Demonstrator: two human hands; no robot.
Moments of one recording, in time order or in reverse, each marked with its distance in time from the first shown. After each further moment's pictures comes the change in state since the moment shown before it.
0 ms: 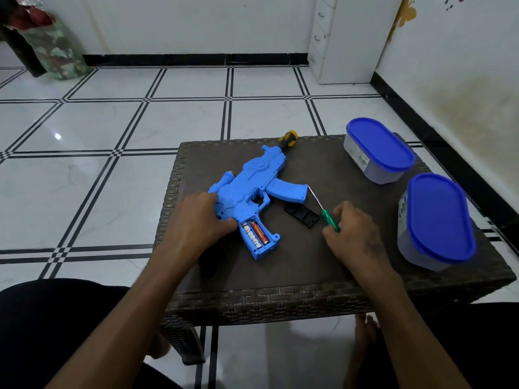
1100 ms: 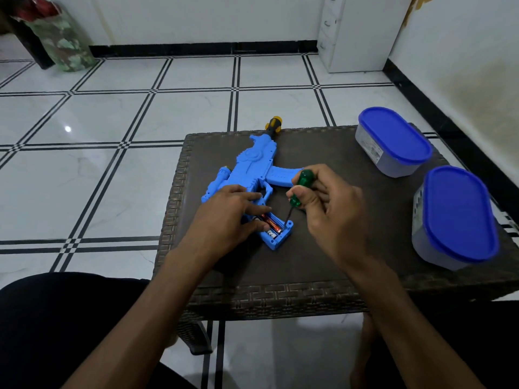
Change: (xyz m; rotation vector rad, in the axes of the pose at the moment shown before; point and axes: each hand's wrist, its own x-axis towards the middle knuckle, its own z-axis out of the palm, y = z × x) left_hand -0.003 0.017 0.005 0.005 -0.172 0.329; right_hand -0.015 -0.046 0.005 0.578 0.241 -0.678
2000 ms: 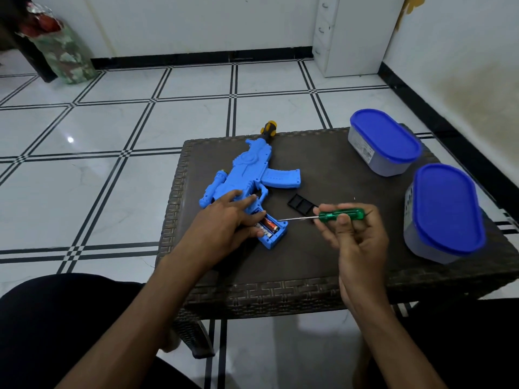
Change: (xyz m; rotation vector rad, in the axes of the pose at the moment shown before) left_hand -0.008 -0.005 0.008 0.070 -0.090 0.048; right_hand -0.054 0.010 -0.007 0.728 0.380 0.425
